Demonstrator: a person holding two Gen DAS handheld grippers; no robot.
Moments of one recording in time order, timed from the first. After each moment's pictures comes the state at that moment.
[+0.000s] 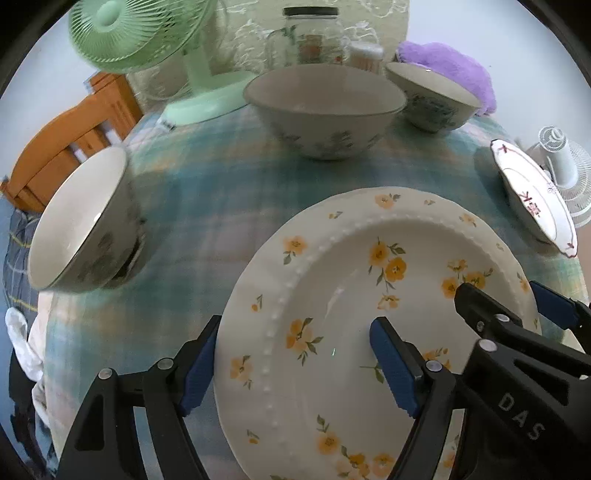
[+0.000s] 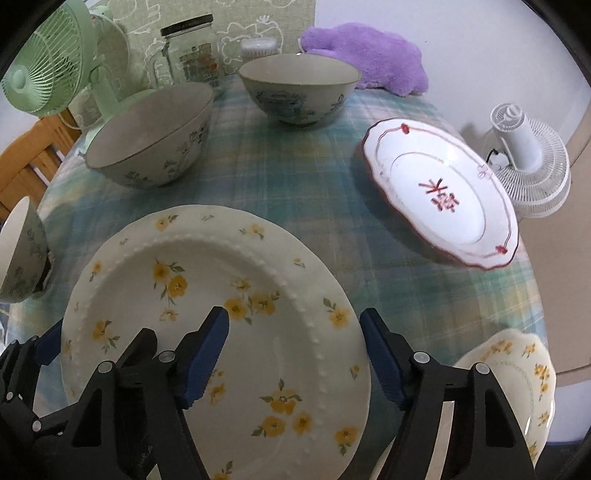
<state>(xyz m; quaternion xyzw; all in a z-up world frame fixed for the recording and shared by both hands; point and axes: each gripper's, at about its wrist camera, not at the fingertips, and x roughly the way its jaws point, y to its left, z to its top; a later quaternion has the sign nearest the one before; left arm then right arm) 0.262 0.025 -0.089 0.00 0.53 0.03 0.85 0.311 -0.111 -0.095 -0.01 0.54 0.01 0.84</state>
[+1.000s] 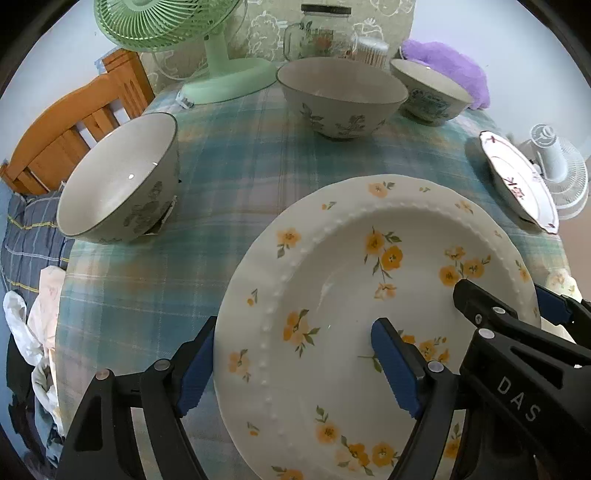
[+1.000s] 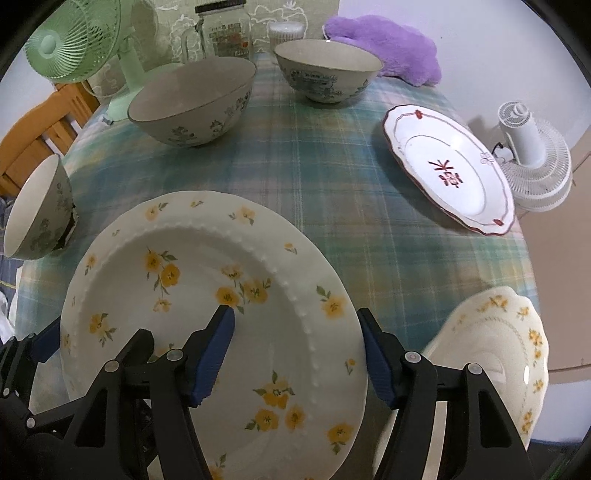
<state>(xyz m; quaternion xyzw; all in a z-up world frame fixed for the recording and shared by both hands) 0.238 0.036 -0.080 -0.02 0.55 0.02 0.83 0.285 -0.088 -0.079 -0.02 0.57 0.00 0.82</state>
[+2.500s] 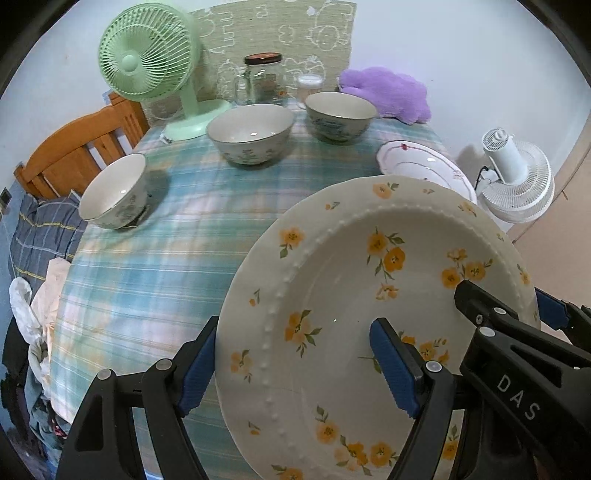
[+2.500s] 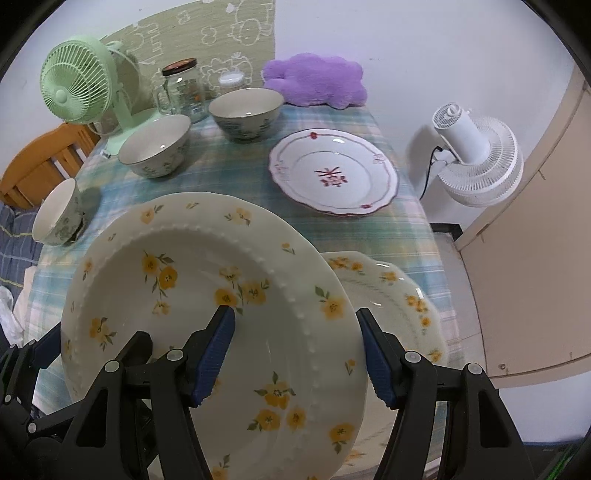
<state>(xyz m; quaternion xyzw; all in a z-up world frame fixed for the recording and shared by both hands) 0.172 -0.085 -0.020 -0.03 0.51 0.02 0.86 0.208 -0.210 -0.010 -0.02 0.52 0.00 0.85</state>
